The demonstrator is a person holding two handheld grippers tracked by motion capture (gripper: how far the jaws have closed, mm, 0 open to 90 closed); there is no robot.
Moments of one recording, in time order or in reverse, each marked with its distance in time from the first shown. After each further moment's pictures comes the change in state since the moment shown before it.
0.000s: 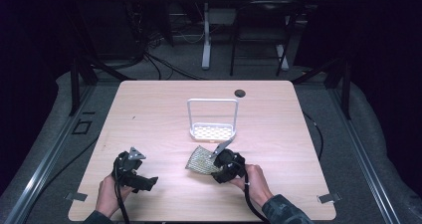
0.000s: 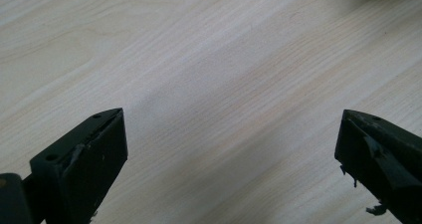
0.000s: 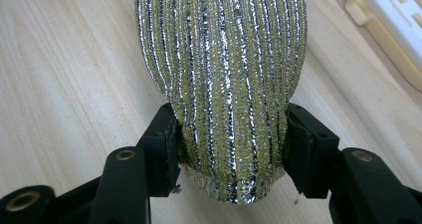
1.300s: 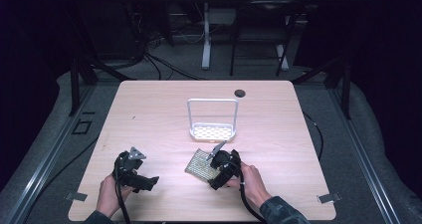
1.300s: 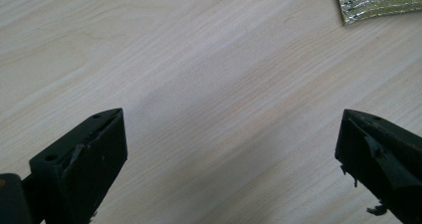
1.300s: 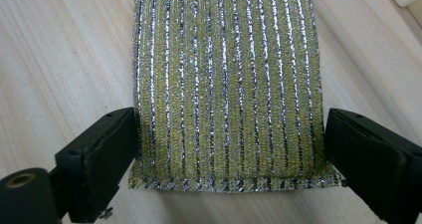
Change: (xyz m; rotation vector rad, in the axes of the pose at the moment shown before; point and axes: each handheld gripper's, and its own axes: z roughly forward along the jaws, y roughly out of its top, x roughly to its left) left arm -0.001 0.001 0.000 -0.006 -0.014 -0.002; right arm -0.001 0.001 0.027 0.072 0.018 -0.020
